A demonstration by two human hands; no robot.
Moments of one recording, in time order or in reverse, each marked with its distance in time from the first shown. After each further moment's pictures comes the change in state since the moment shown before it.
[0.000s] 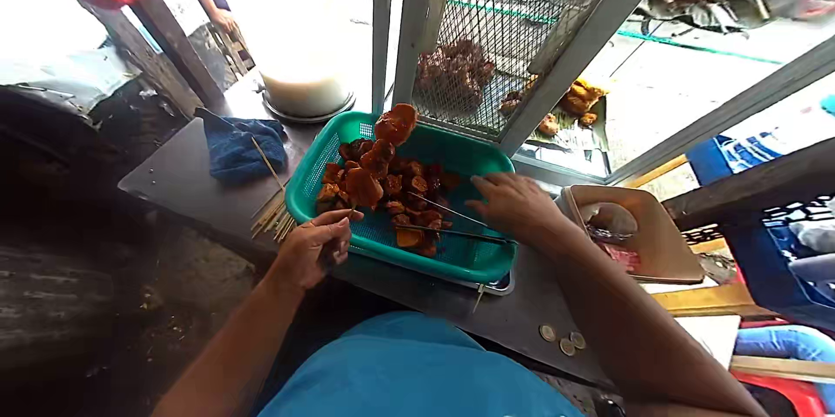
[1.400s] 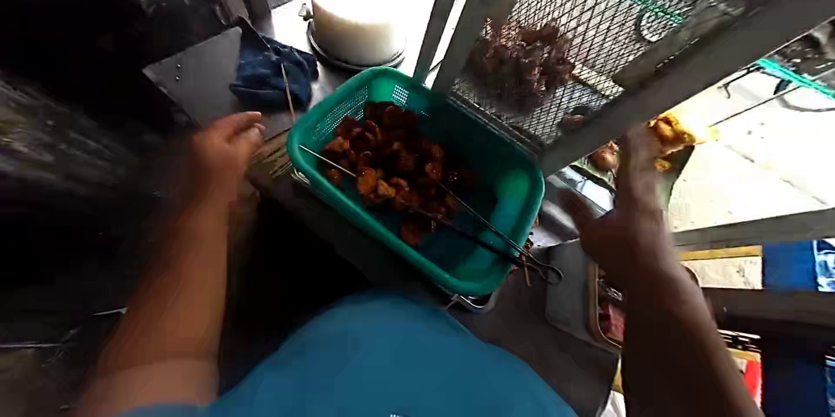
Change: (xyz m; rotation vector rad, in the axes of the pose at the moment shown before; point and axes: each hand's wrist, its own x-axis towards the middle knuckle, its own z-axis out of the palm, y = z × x) left_hand -0.012 0.019 -0.063 0.944 0.817 0.375; right_hand -0.016 0.084 -0.030 0.307 0.311 -0.120
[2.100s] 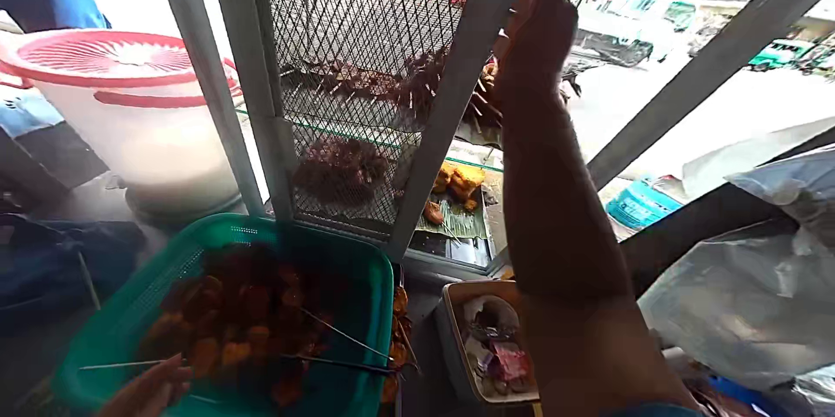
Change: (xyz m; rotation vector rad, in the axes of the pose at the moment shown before) left_hand -0.082 0.096 0.095 -0.539 -0.305 0.082; right_hand 0.205 0.068 -0.211 0.785 0.905 -0.046
